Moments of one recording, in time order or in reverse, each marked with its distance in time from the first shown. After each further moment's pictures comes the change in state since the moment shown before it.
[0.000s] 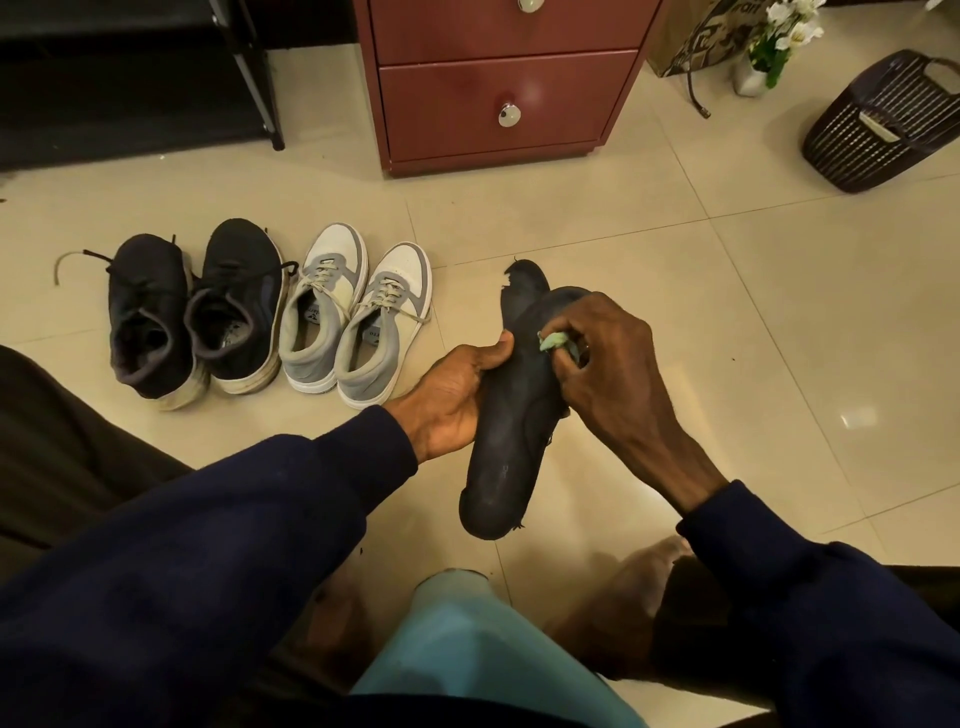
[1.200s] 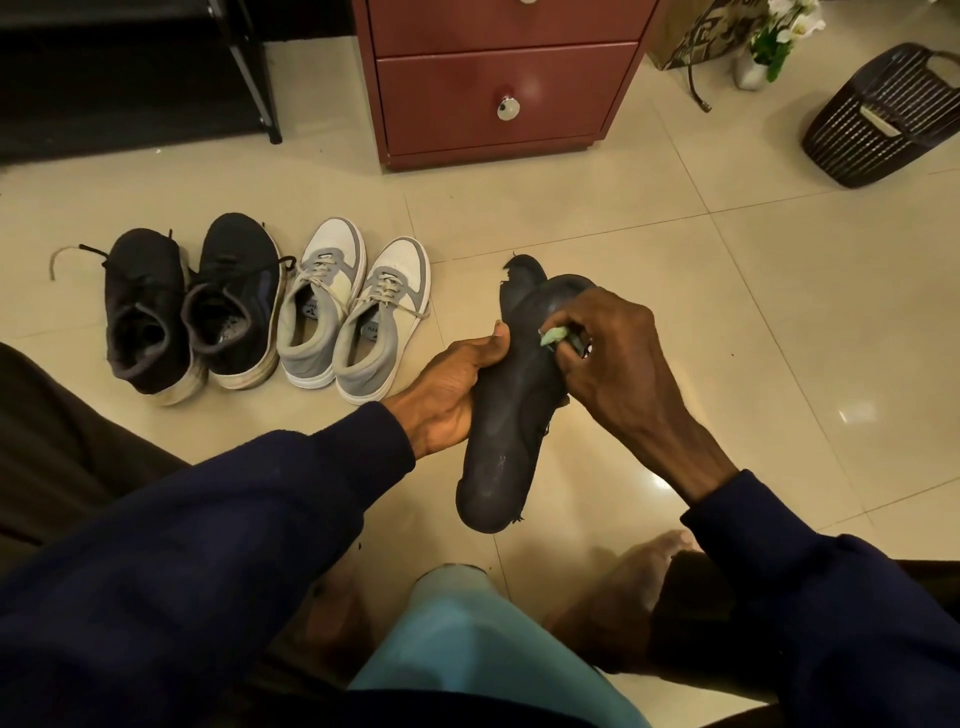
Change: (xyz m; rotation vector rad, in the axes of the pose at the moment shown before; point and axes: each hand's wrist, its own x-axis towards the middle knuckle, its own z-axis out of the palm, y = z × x) left_hand 0.002 -0.002 -0.002 0.045 0.022 0.078; right_hand 0.006 0.000 -0.008 -0.044 -0.048 -0.036
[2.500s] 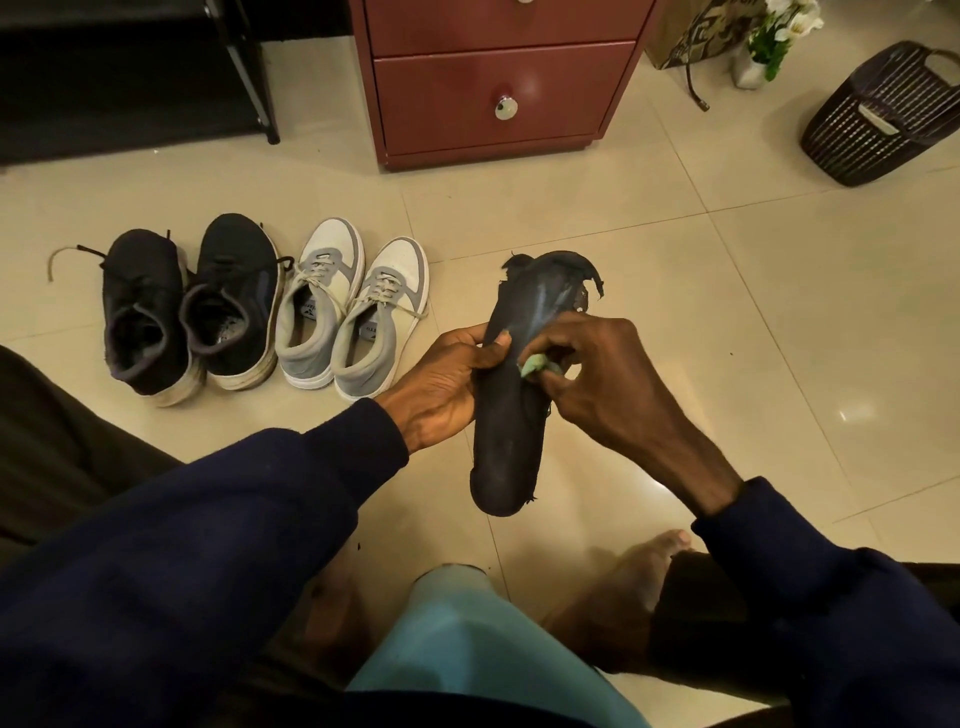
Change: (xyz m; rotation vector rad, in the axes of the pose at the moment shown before) left_hand 0.006 0.006 -0.003 0.107 -0.010 0.127; right_hand -0.008 -0.015 -0.011 0.071 -0.228 0.006
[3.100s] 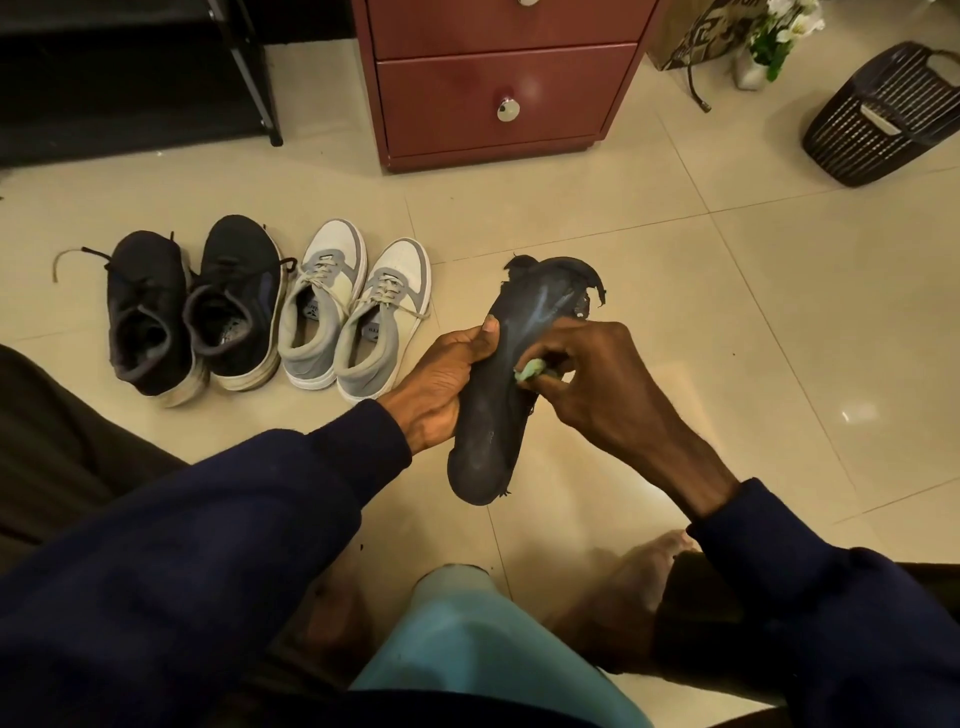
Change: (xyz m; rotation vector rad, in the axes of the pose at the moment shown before) left_hand 0.003 -0.003 -0.009 0.023 0.086 0.006; right_hand 0.001 0.000 0.003 0.049 -0.019 -0.016
